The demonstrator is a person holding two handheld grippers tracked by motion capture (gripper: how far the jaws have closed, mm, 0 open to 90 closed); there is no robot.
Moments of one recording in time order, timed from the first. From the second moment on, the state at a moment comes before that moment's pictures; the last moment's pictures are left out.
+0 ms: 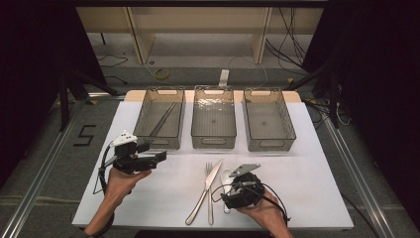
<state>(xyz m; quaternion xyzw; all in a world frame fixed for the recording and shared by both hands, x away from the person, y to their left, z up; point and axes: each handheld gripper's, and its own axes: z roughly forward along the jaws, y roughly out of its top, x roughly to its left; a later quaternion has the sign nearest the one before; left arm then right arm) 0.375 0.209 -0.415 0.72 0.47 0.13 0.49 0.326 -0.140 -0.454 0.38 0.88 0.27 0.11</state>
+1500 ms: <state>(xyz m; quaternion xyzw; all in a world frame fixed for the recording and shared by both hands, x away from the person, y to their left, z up) 0.349 0.198 -0.415 0.75 0.41 0.14 0.51 0.335 -0.127 -0.473 0.39 0.89 0.22 0.10</state>
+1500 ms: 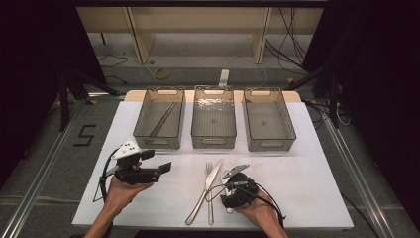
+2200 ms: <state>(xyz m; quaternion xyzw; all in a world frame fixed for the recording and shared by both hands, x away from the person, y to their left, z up) 0.349 0.196 -0.415 0.75 0.40 0.14 0.50 0.334 -0.133 -0.470 0.38 0.89 0.23 0.10</state>
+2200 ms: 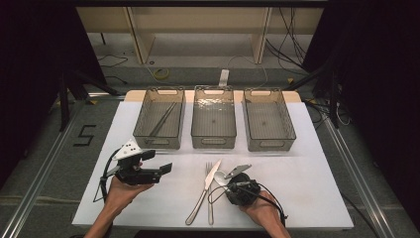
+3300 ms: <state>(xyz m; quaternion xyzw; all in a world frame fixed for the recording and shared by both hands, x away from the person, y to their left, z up) 0.349 0.198 -0.415 0.74 0.40 0.13 0.51 0.342 -0.157 -0.449 0.38 0.88 0.27 0.10</state>
